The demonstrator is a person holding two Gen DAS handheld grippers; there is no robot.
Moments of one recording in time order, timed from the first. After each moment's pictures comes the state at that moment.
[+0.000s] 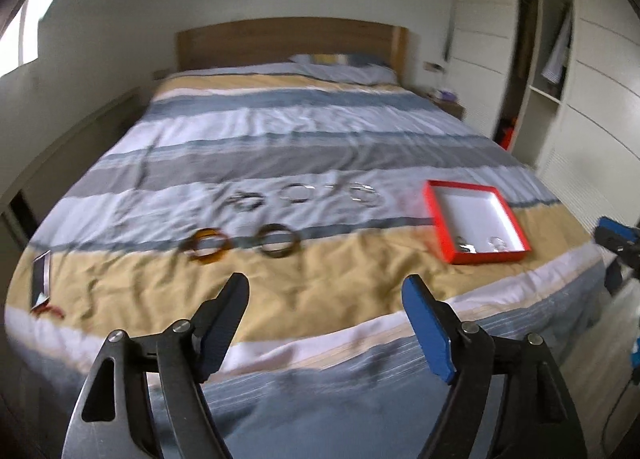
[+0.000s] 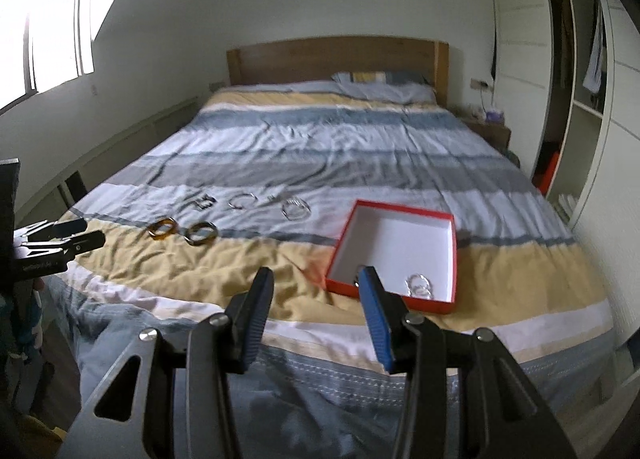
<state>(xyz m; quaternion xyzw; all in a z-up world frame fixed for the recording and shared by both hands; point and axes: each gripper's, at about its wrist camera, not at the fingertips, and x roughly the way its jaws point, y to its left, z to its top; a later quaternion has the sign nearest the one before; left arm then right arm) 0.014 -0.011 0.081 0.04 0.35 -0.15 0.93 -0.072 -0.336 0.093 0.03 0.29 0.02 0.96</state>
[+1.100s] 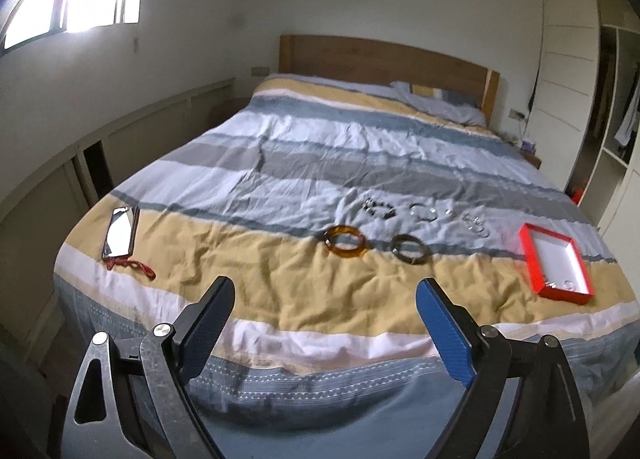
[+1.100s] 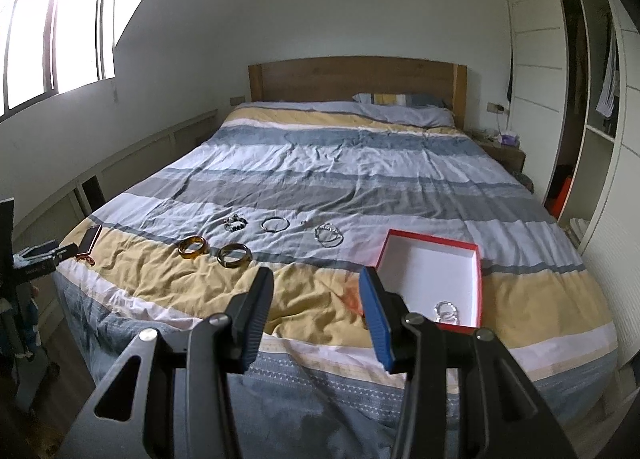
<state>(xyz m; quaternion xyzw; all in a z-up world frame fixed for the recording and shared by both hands) 0.007 0.138 0.068 -0.02 0.32 -0.02 0.95 -0.063 -0.290 0.118 0.02 0.27 0.04 0.96</state>
